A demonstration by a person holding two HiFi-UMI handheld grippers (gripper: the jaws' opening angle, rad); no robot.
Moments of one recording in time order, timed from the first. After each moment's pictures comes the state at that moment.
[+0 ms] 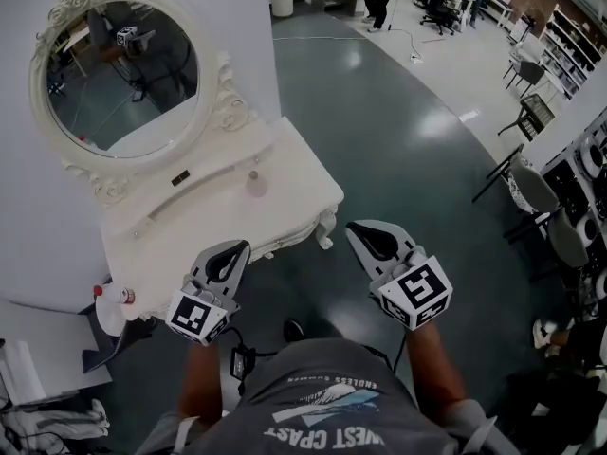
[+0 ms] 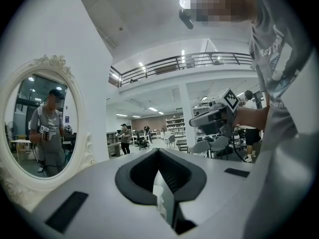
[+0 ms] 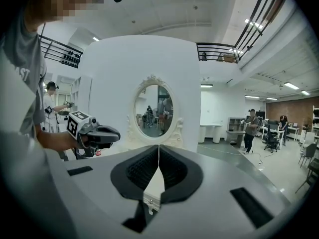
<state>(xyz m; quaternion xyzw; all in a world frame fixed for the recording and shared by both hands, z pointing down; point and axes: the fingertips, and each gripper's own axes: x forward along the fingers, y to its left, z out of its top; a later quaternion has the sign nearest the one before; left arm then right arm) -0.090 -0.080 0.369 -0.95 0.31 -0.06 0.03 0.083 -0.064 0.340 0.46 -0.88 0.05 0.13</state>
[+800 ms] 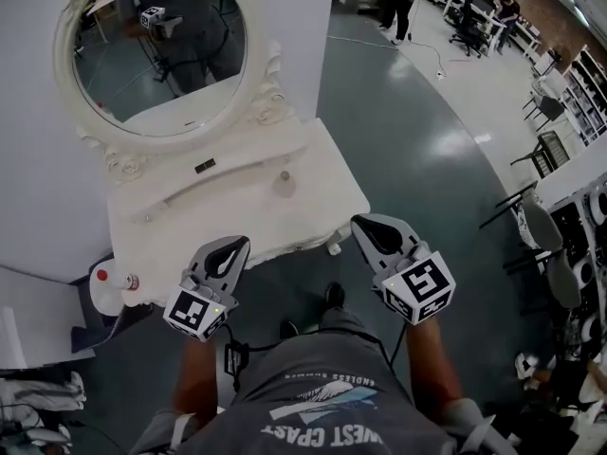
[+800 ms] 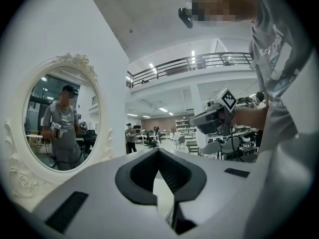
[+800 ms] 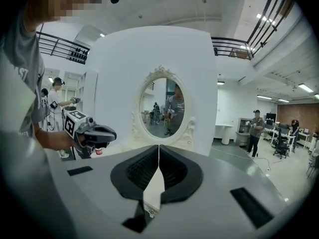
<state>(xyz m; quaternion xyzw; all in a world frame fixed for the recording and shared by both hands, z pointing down) -0.165 -0.120 0.382 -0.93 0.36 -0.04 0.01 0.016 -0.131 0.345 0.42 -0.90 0.04 0.15</state>
